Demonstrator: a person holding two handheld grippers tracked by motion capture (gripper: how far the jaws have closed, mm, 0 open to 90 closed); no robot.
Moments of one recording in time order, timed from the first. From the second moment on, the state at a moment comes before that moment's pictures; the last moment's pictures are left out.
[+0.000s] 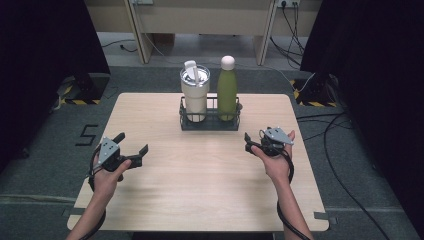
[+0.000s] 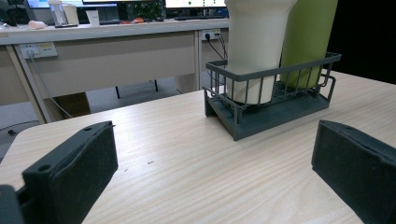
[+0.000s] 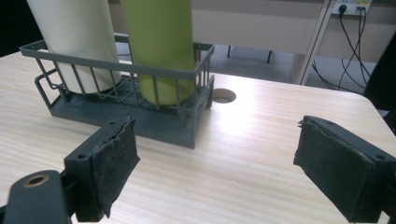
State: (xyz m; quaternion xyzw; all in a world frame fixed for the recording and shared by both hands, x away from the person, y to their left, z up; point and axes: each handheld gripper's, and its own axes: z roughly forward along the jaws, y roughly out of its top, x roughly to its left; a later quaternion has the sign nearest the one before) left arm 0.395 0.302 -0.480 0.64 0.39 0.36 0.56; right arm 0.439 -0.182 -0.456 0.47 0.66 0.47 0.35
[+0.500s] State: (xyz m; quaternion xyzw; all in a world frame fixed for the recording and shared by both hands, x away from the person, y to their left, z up) left arm 0.395 0.302 -0.480 0.64 0.39 0.36 0.56; right arm 0.421 -0.201 -0.464 0.48 0.65 0.46 0.35
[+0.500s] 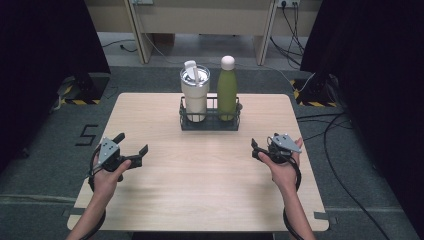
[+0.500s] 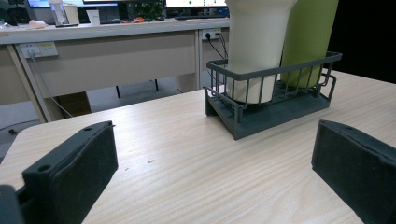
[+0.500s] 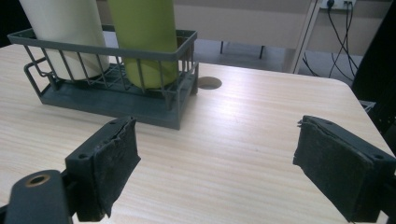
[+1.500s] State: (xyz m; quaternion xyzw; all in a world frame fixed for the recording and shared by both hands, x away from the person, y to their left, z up) left arm 0.394 0.302 -0.481 0.64 0.39 0.36 0.56; right arm 0.394 -0.240 -0.480 0.51 0.64 0.44 0.36
